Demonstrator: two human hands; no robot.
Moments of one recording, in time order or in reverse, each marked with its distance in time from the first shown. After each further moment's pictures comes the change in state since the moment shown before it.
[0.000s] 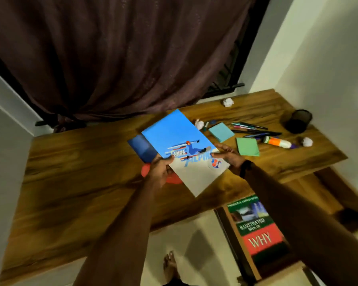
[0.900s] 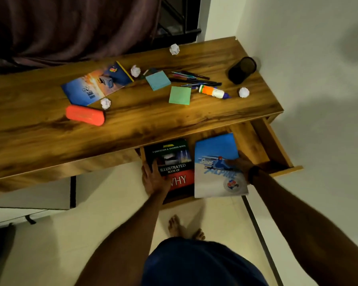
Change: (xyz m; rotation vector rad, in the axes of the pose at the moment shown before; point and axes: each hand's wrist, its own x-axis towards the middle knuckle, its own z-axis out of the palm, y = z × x) left_hand -0.146 -0.341 0.201 1.383 0.445 0.060; right_hand -0.172 0.153 -0.373 -0.232 0.035 0.135
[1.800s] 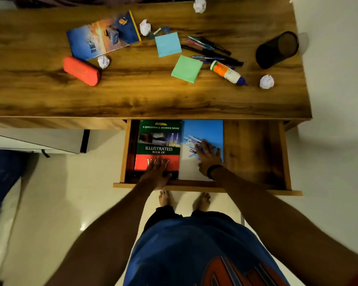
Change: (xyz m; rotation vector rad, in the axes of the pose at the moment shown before) left_hand -0.007 0.027 0.084 0.294 -0.605 -0.047; right_hand 0.093 0.047 0.033 -1.457 -0.389 -0.319
